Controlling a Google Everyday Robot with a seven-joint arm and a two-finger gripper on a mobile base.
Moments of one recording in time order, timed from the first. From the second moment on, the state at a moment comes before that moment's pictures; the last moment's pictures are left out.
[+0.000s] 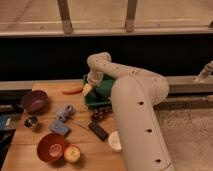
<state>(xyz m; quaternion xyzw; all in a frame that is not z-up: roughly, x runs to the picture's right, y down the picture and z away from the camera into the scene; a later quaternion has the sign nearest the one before) -0.084 0.005 0.955 -0.33 0.00 0.36 0.88</state>
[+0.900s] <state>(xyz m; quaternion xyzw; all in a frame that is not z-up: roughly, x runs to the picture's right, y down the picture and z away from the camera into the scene) -0.084 0.005 0.955 -0.33 0.00 0.36 0.88</state>
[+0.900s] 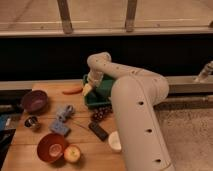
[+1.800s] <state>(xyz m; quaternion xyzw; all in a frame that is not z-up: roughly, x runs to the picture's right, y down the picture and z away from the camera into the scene) -0.077 -0.037 0.910 -0.26 -0.03 0.37 0.89</state>
